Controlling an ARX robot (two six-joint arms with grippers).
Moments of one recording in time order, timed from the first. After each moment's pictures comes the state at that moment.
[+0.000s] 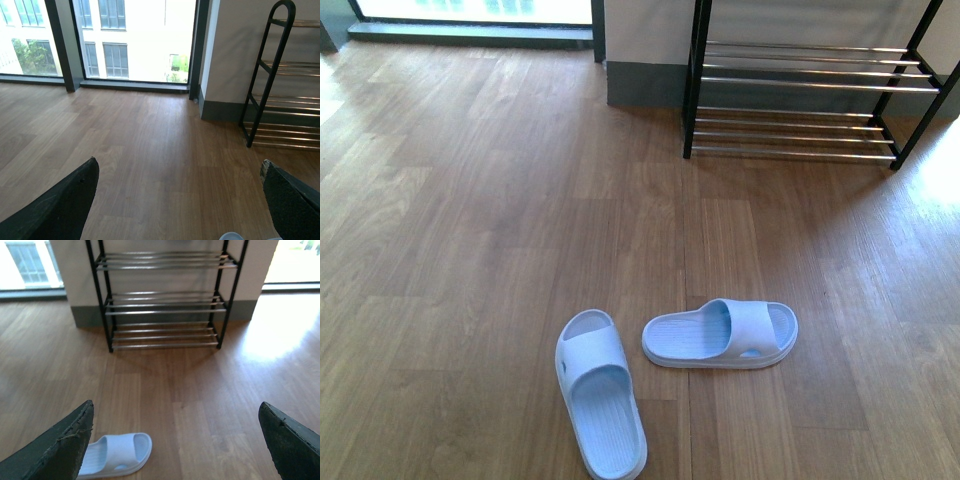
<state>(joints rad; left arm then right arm) 0.00 0.02 0.01 0.00 0.00 0.00 0.10 0.57 0.13 0.26 0.35 0.07</state>
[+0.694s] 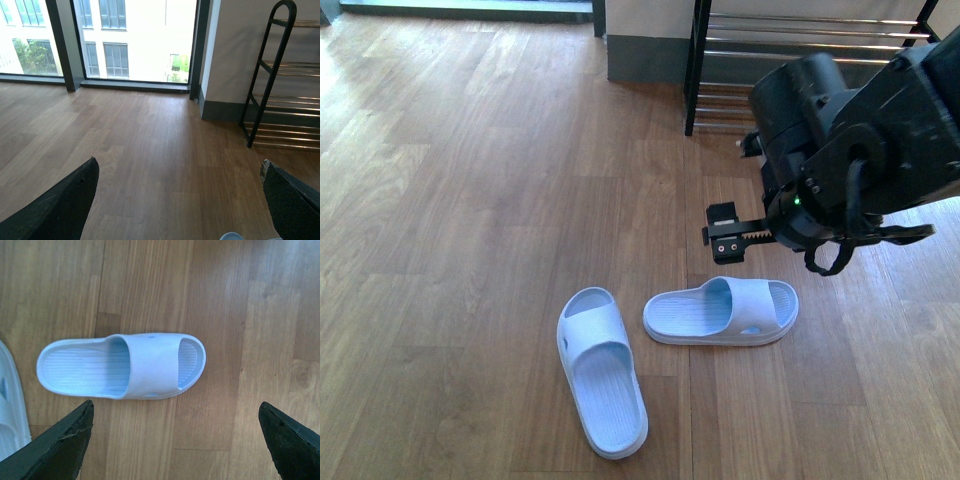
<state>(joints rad) 0.00 0.02 0.01 0.00 0.00 0.00 0.22 2.36 1.21 0.10 0.35 0.16</state>
